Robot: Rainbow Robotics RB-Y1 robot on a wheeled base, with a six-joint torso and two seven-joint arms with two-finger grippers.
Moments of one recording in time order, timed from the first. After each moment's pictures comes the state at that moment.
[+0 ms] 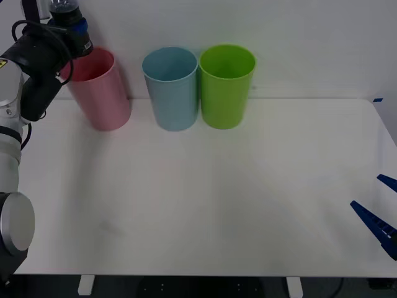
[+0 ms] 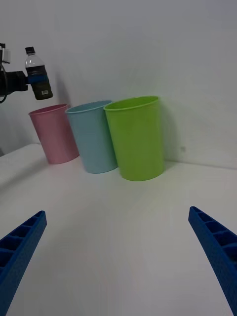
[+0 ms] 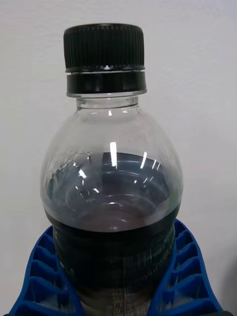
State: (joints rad) right arm 0.35 -0.40 -0.52 -1.66 0.96 -1.22 0.00; left arm -0.86 0.39 0.36 -0.92 -1.76 -0.37 0.26
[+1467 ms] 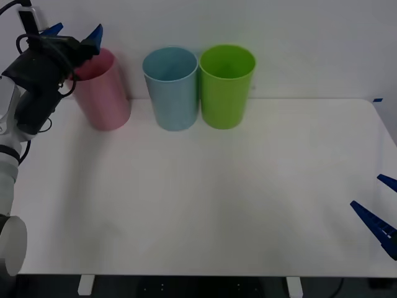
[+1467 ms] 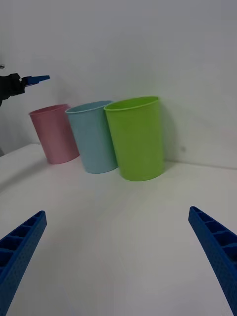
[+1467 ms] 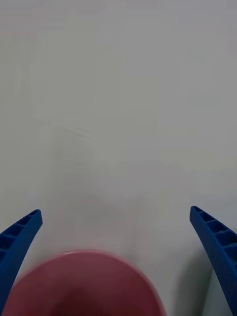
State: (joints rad) right arm 0.35 -0.40 -0.52 -1.66 0.96 -1.22 0.00; left arm -0.72 0.41 0.25 -1.04 -1.41 -0.38 0.20
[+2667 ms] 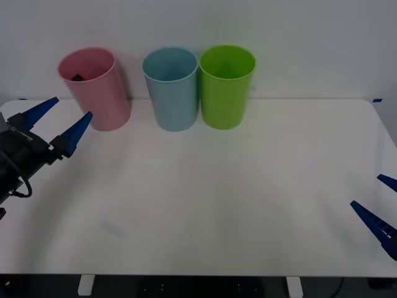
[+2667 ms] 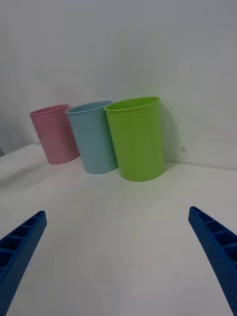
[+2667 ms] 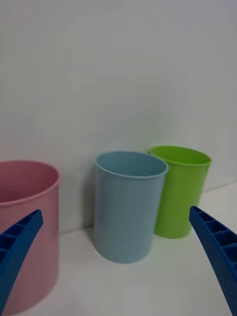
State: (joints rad) right arm 0.35 -0.40 -0.52 -1.66 0.96 -1.22 0.00; left arm 0.03 0.44 0.34 -1.69 -1.09 -0.81 0.14
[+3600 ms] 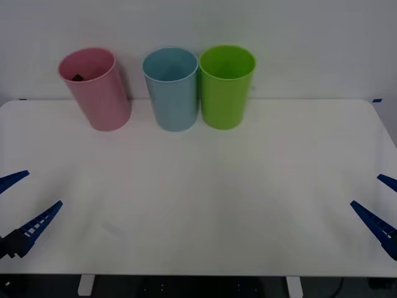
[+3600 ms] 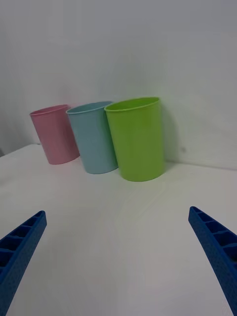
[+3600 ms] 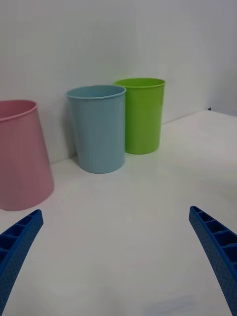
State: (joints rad) right arm 0.35 -0.40 -0.52 -1.66 0.96 -1.22 0.00; left arm 0.42 0.46 0.50 -1.78 -1.00 -1.09 -0.08
